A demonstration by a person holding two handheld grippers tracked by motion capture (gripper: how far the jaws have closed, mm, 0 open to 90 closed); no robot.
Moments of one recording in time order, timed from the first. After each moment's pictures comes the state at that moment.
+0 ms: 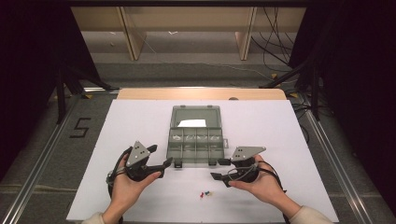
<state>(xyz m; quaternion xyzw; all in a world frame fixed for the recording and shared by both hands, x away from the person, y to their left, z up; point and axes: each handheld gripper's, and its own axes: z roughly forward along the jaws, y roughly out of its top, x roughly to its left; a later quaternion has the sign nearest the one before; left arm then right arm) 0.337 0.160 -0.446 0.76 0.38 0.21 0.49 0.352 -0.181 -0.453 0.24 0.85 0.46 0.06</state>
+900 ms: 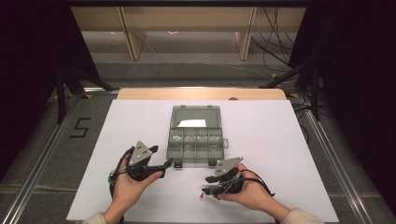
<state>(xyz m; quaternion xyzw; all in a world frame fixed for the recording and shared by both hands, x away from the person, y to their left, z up) 0.340 0.156 -0.450 0.76 0.37 0.21 0.48 0.335 -0.143 -0.476 0.17 0.91 0.38 0.02</state>
